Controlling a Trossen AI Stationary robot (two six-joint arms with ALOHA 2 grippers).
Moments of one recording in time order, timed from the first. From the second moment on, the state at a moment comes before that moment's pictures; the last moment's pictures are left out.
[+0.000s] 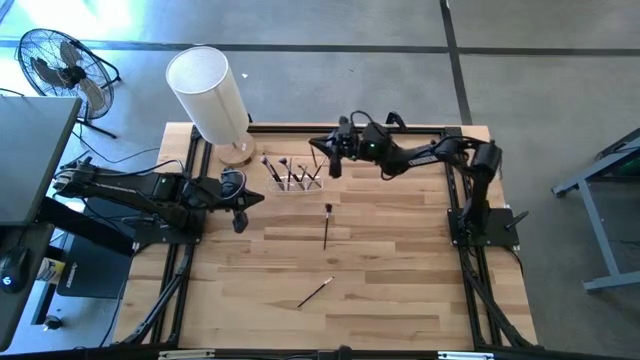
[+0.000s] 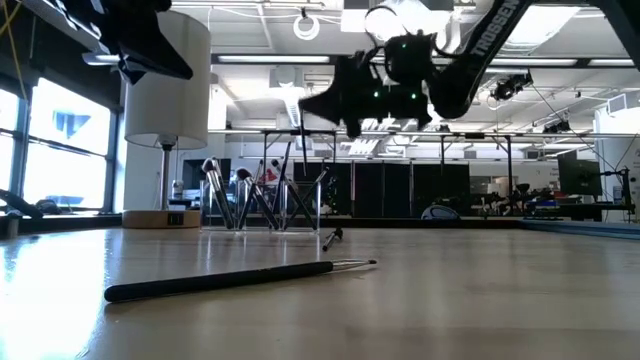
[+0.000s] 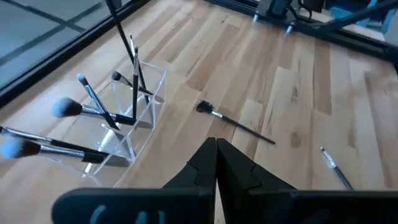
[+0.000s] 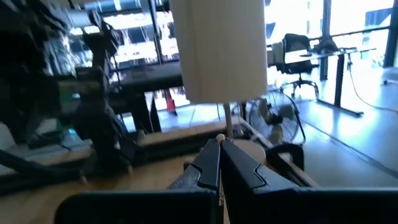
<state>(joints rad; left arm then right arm) -0.14 0.73 0.66 -0.46 -0.38 -0.40 -0.45 1.89 0.97 1.01 -0.28 0.16</state>
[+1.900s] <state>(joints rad) -0.02 1.99 1.66 -0.78 -0.28 -1.17 -0.42 0.83 0.44 -0.26 -0.27 0.33</state>
